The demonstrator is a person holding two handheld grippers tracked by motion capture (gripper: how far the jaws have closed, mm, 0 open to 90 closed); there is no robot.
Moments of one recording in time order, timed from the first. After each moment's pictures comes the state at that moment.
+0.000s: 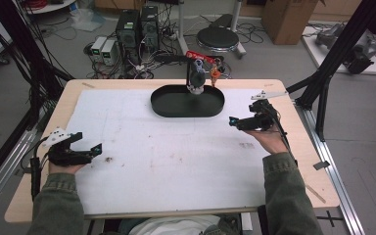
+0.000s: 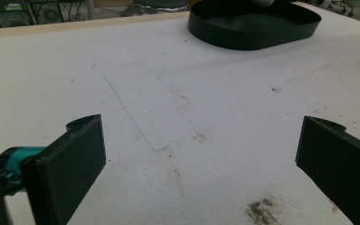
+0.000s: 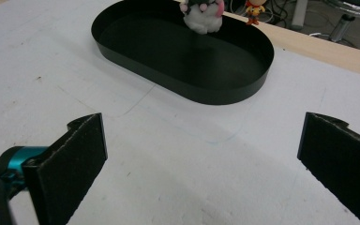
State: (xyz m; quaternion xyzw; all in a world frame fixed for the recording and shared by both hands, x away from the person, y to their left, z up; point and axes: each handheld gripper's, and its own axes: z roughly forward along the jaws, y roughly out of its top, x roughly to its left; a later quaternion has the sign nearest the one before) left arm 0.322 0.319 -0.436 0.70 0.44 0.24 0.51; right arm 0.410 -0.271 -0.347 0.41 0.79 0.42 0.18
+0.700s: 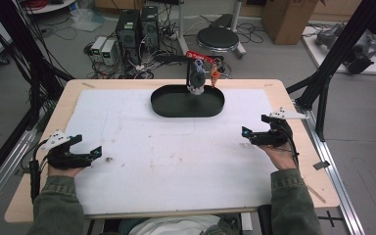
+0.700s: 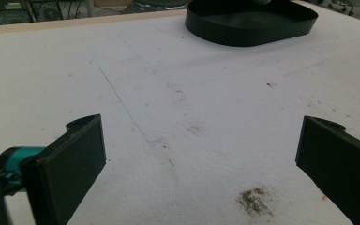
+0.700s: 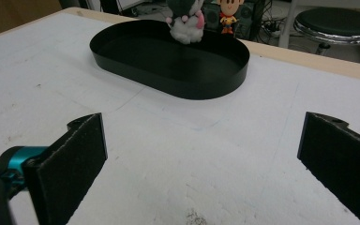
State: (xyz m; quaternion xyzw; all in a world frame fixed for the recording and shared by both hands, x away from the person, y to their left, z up) left arm 0.314 0.318 -0.438 0.70 0.44 0.24 0.51; right arm 0.372 -0.312 -0.379 0.41 0.74 0.48 0.22
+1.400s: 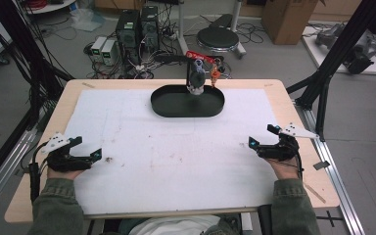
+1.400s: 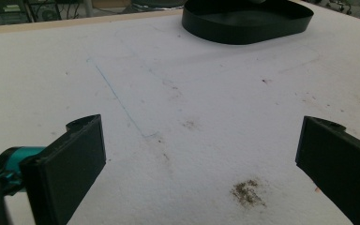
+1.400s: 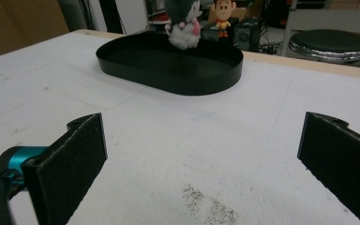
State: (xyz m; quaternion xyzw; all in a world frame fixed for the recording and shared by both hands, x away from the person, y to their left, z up) left arm 0.308 0.317 -0.440 0.70 0.43 0.24 0.51; right arm 0.344 -0.336 -0.411 0.40 0.71 0.54 0.23
